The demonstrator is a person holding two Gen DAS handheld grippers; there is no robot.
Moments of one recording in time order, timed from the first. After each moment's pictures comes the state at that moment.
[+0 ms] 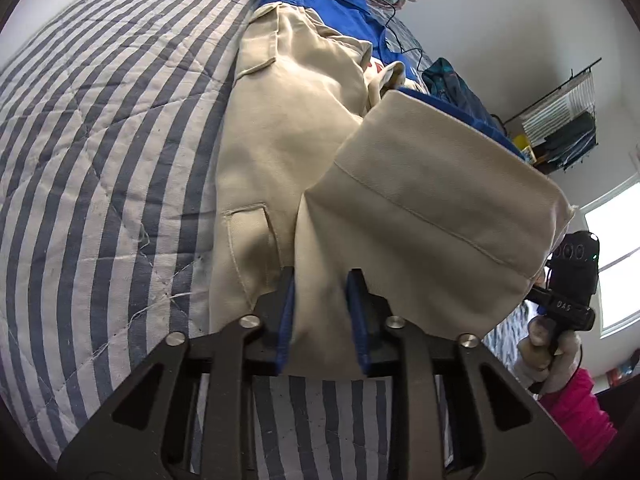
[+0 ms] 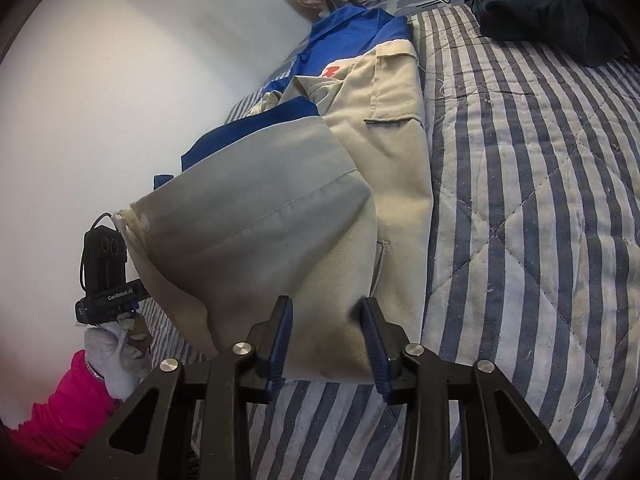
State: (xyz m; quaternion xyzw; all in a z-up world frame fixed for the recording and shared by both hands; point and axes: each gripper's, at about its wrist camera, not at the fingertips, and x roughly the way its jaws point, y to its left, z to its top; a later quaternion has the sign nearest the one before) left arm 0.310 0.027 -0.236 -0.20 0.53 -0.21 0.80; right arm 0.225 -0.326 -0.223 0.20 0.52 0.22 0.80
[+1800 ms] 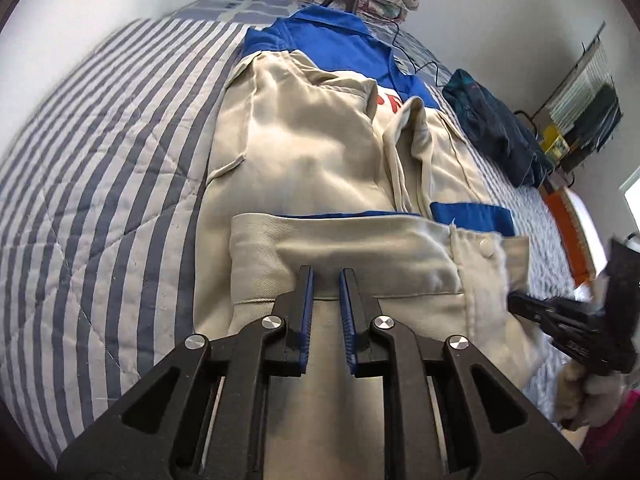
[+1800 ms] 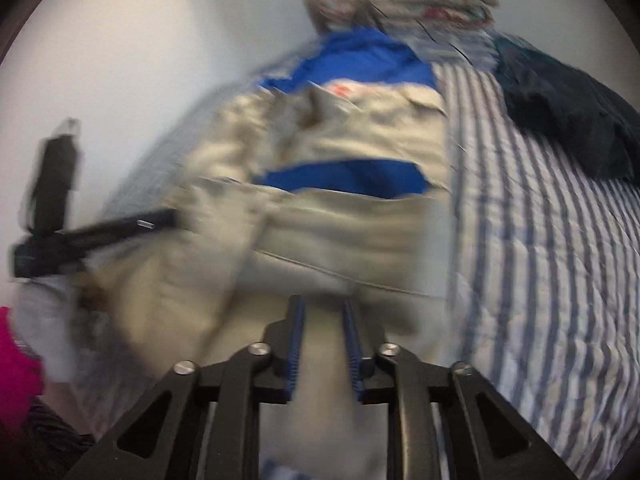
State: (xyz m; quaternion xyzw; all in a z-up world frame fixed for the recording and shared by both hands) left arm 0.356 0.000 -0.224 -0.11 0.49 -0.16 0.85; right arm 0.254 -0.275 -0.219 0.04 0.52 0.12 0.84
